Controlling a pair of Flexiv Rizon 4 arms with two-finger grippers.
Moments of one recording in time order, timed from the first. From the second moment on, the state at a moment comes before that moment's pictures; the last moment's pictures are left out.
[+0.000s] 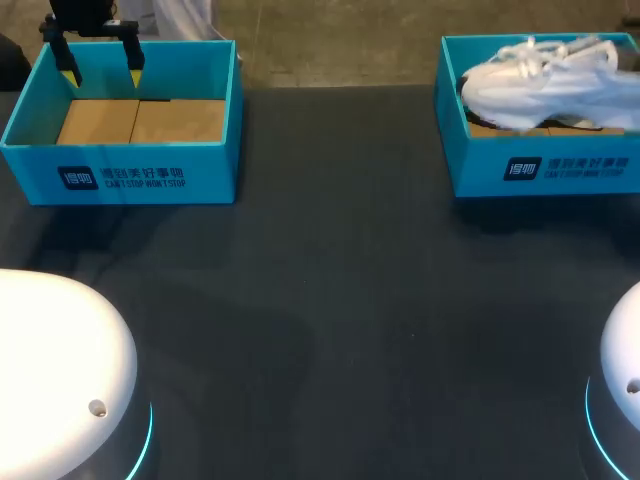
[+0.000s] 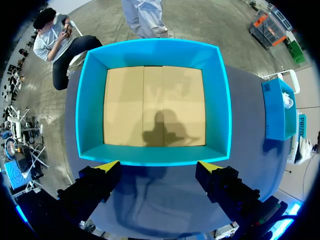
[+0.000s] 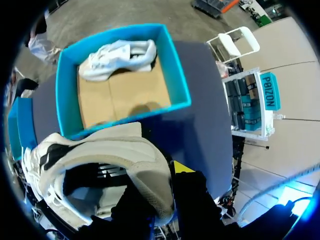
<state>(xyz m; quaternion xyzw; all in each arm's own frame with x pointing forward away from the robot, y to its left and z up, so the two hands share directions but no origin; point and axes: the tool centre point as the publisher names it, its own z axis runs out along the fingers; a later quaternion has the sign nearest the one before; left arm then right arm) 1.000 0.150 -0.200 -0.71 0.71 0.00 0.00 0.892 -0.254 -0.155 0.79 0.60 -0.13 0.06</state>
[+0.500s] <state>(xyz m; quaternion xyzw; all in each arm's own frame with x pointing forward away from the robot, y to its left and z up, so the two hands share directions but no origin) 1.000 0.150 -0.200 -0.71 0.71 0.00 0.00 0.754 -0.172 -0.195 0.80 0.58 -0.13 0.06</state>
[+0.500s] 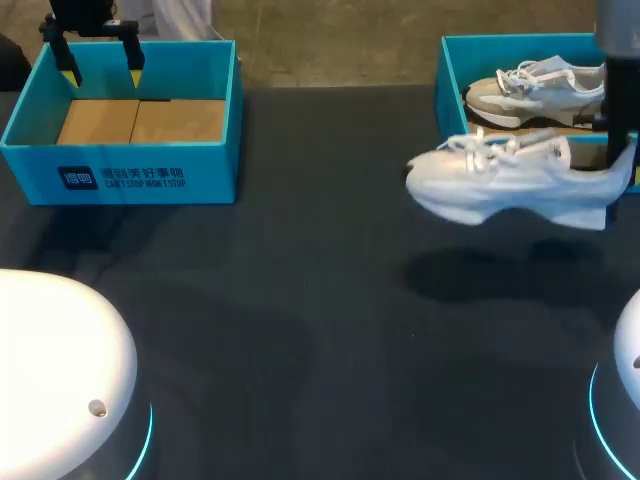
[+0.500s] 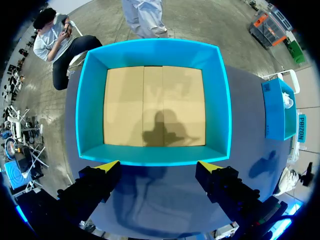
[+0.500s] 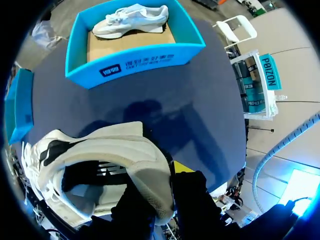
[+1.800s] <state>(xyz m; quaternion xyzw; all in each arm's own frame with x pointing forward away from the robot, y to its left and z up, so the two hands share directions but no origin) 1.000 0.150 -0.200 -0.71 0.71 0.00 0.00 0.667 -0.054 -0.271 0.81 0.57 -0.09 0.06</state>
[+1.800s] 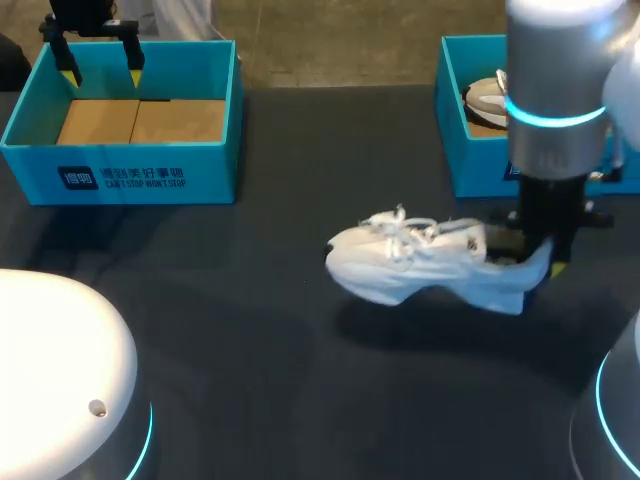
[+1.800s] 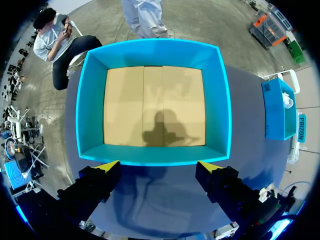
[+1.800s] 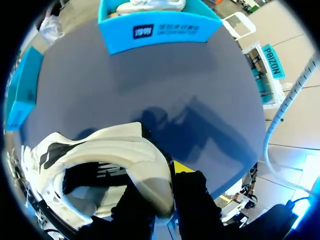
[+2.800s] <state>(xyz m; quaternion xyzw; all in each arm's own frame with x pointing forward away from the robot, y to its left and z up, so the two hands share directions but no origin) 1.000 0.150 -0.200 -0.71 0.71 0.00 0.00 0.658 0.031 -0.351 0.78 0.61 -0.13 0.07</state>
